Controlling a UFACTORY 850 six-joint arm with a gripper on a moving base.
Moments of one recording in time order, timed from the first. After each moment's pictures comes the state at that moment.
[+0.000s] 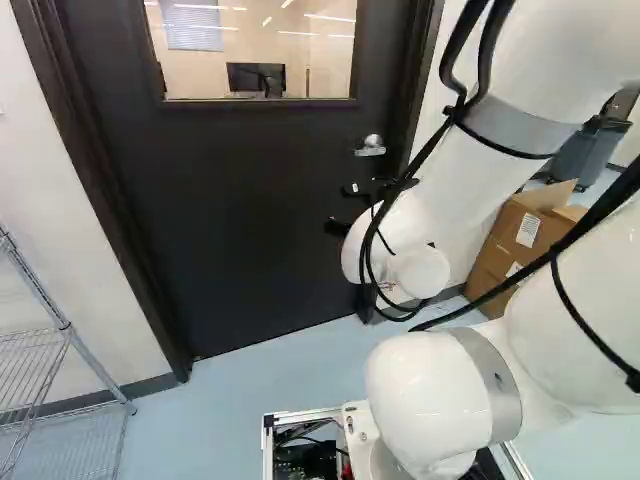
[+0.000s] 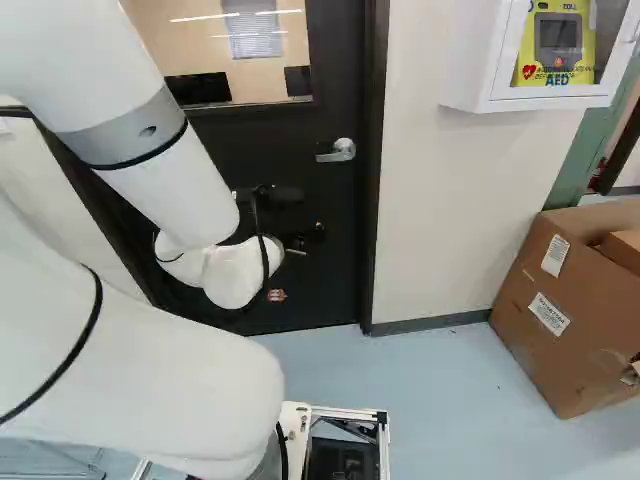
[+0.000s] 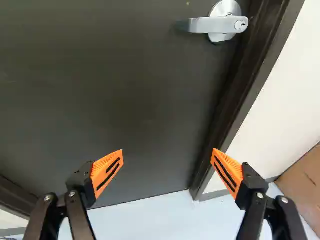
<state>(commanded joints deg) 0.0 16.0 -5.0 0.0 50.0 0.0</state>
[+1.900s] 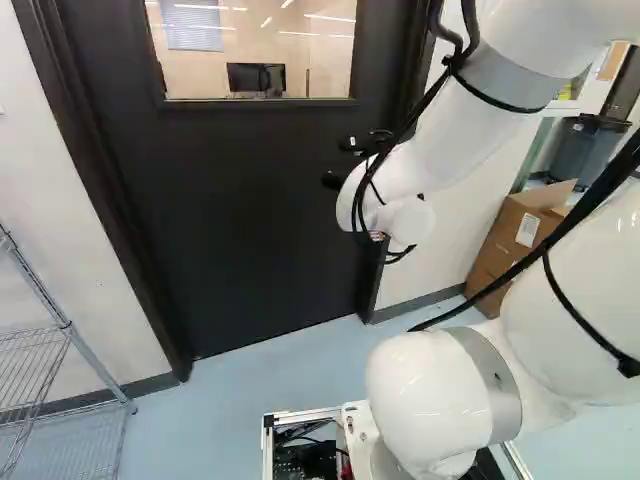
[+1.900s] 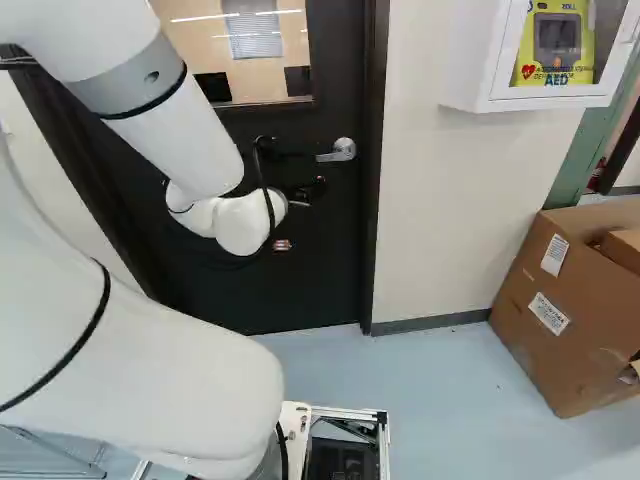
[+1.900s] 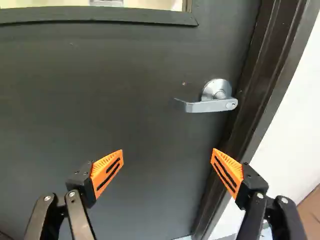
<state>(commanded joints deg) 0.0 14.4 -17.6 0.0 50.0 0.0</state>
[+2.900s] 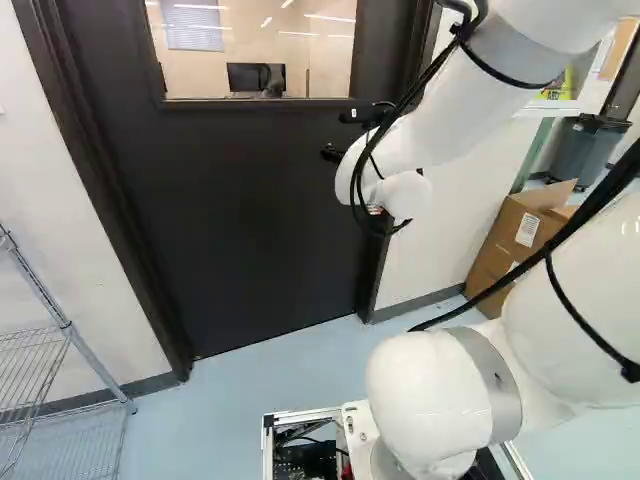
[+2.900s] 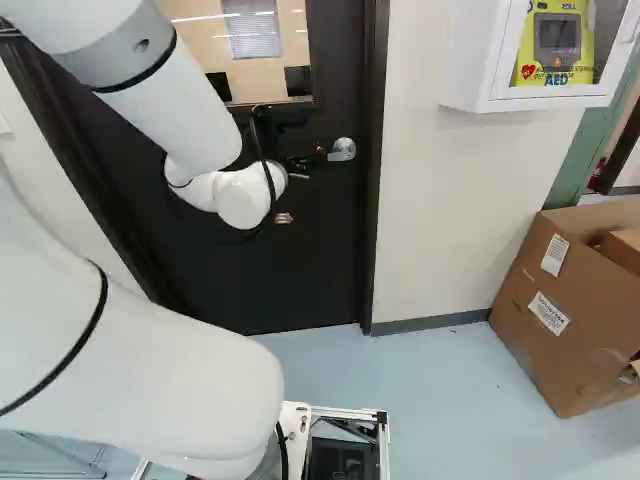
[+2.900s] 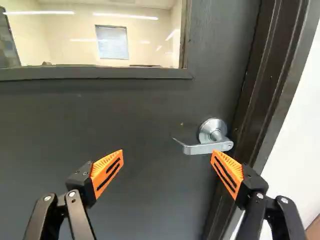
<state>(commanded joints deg) 0.0 14.4 -24.2 0.0 50.0 0.0</state>
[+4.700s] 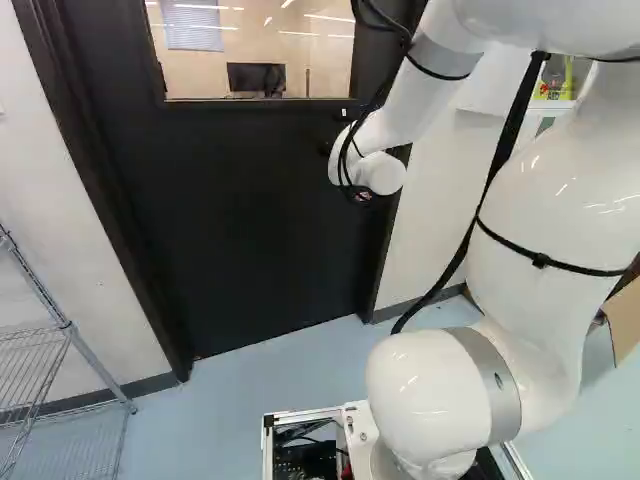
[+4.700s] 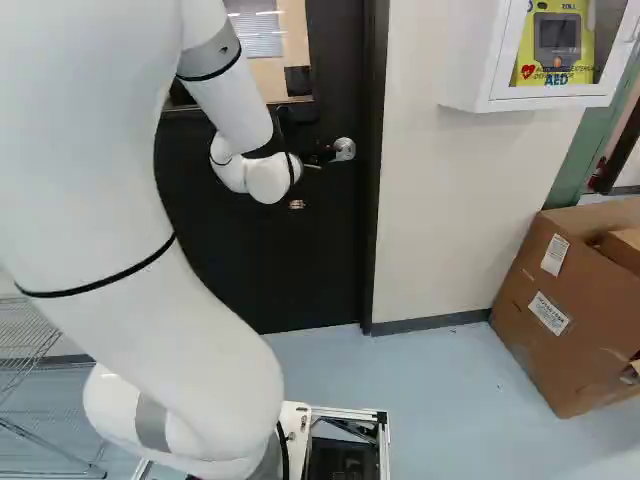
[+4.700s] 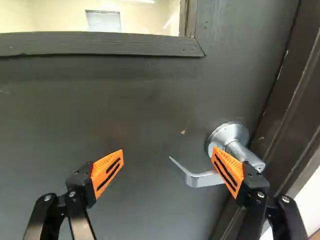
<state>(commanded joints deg) -1.1 -3.9 -38.0 0.0 50.0 0.0</state>
